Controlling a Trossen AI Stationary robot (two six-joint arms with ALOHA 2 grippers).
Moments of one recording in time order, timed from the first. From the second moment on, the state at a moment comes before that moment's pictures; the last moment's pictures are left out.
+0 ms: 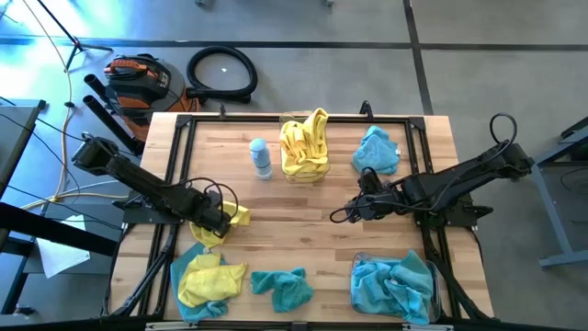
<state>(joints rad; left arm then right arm) -0.39 1.23 0.50 -0.79 -0.05 -1.40 0.30 1.23 0.90 -0.77 0.42 1.25</state>
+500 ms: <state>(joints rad) -0.32 1.15 0.90 -0.85 -0.21 -1.06 0.30 1.23 0.90 -0.47 0.57 0.95</state>
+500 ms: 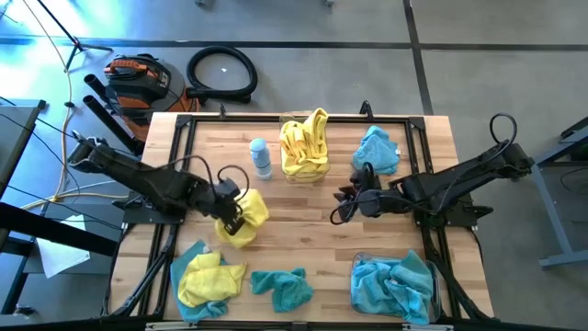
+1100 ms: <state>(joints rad) -0.12 1.49 1.44 -0.85 -0.09 -0.55 0.25 1.23 0.90 0.21 0.45 0.12</state>
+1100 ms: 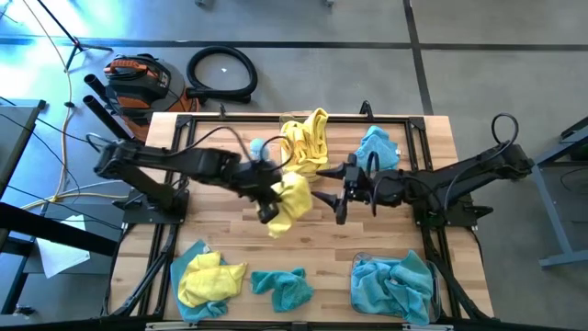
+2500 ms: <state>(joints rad) 0.00 1.69 1.92 -1.04 -0.07 -0.20 0.23 1.31 0.90 0.13 0.51 0.13</state>
